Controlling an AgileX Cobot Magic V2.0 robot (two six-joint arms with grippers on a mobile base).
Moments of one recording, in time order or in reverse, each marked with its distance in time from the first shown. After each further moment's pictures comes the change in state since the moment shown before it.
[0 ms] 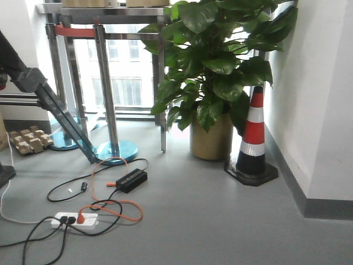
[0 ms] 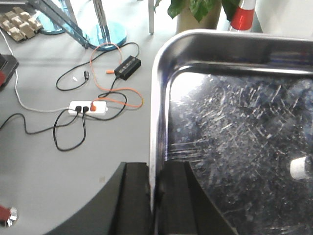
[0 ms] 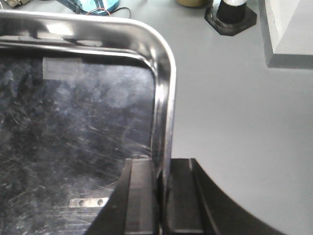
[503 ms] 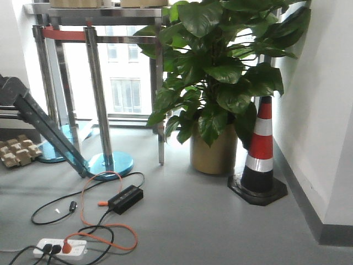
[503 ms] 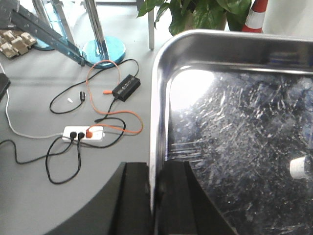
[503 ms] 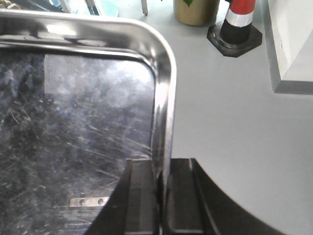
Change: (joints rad) left arm 0.000 0.000 0.000 0.002 0.000 0.001; right arm 0.000 0.000 0.000 0.000 -0.004 0.002
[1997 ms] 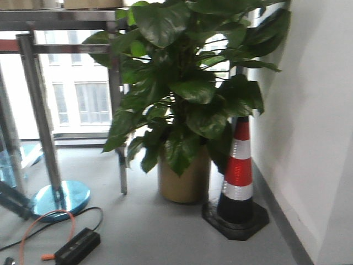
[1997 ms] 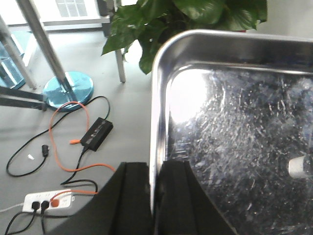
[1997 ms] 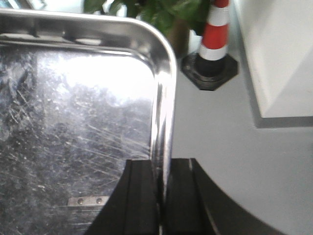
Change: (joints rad) left arm 0.000 0.000 0.000 0.002 0.002 0.002; right arm 0.000 0.000 0.000 0.000 0.010 0.000
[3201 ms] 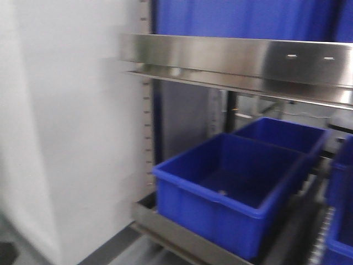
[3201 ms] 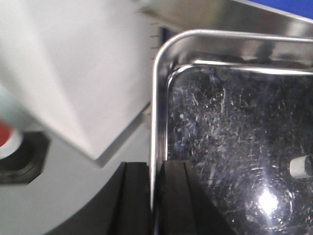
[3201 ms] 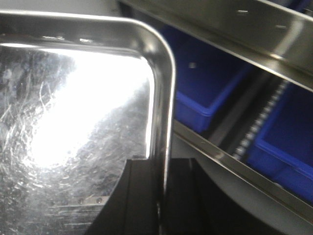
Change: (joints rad) left arm 0.000 0.000 0.000 0.000 -0.002 0.000; right arm 0.000 0.000 0.000 0.004 0.002 0.002
